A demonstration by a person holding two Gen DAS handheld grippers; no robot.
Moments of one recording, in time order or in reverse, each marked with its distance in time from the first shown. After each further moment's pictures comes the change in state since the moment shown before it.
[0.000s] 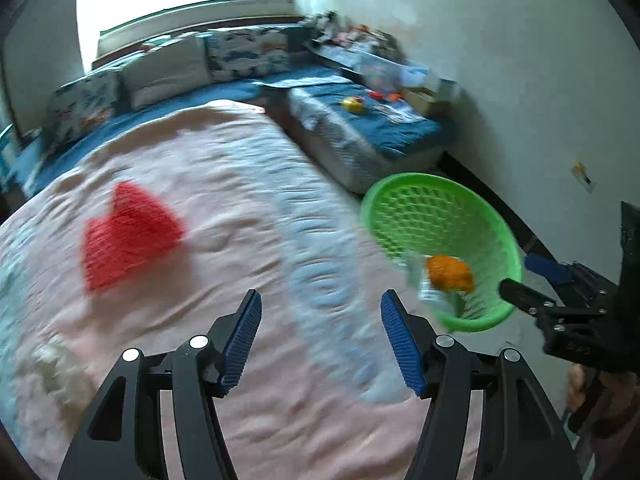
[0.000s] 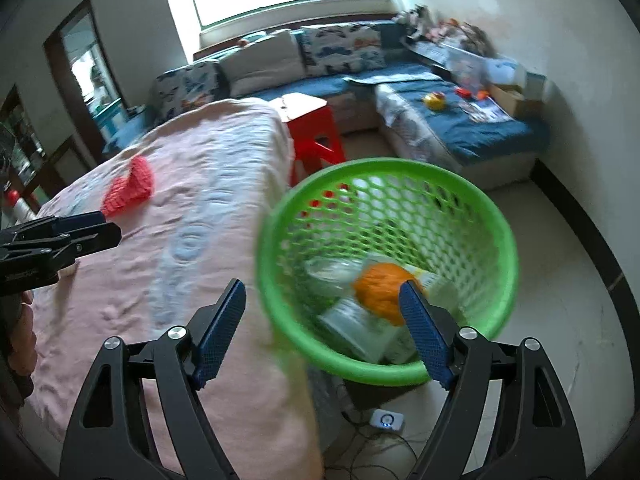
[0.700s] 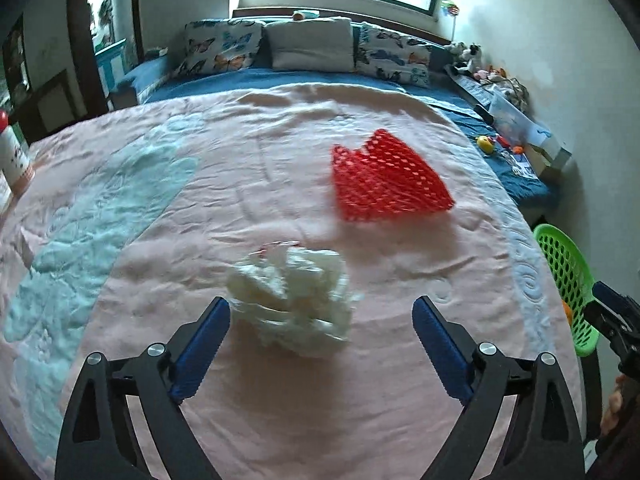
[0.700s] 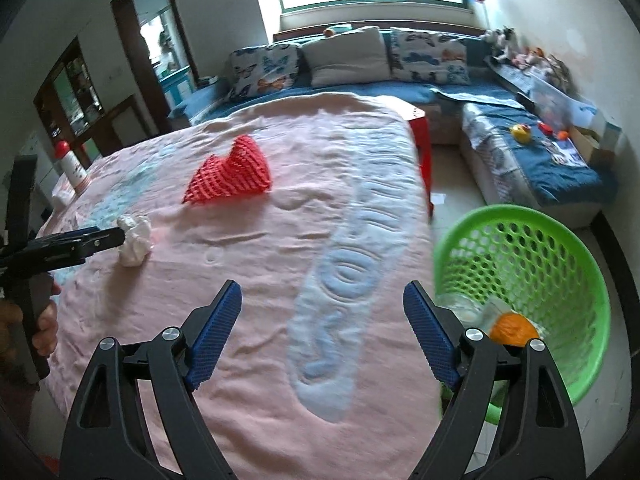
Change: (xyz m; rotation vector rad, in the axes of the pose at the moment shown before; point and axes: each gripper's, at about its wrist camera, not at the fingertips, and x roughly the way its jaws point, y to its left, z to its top) left arm -0.048 0.184 -0.067 -0.359 -0.001 0.247; right arm 0.033 0.128 0.027 -0.184 0.023 0.174
